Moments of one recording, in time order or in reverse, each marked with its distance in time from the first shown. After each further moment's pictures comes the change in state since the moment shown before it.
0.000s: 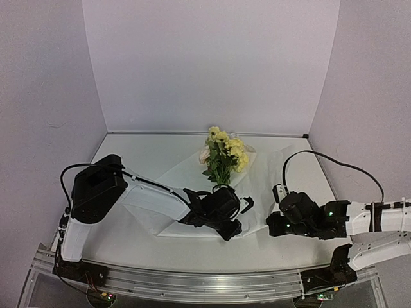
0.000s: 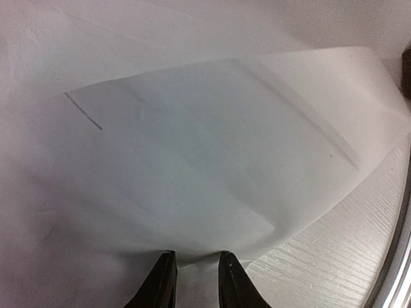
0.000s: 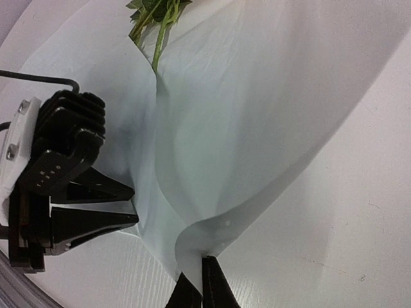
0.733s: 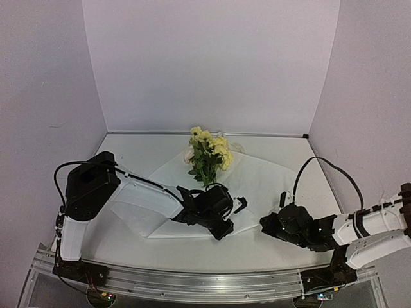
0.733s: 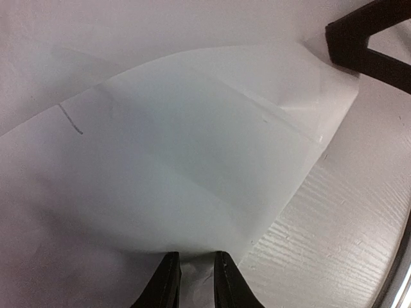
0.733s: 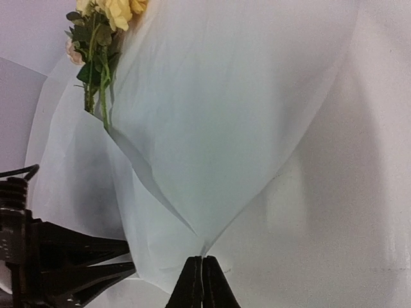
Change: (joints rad) left arm 0.021 -0.061 -0.084 -0.027 -0.005 0.055; right arm -0.003 0.161 -0.214 0.545 0.066 0.395
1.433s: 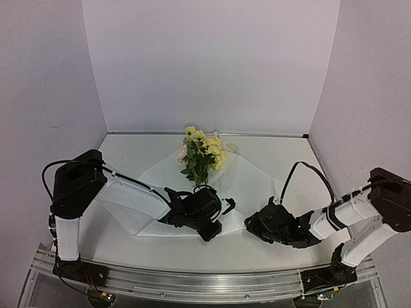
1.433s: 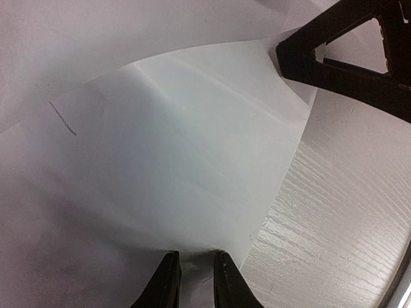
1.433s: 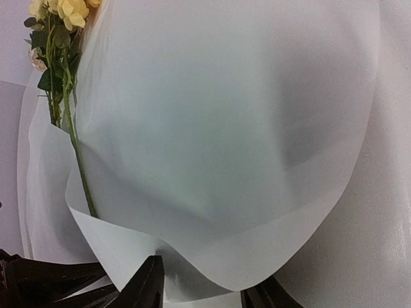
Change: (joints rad) left arm 0.014 -0.104 -0.153 0.019 -0.058 -0.002; right arm 0.006 0.299 0.138 0.059 -0.034 0.193
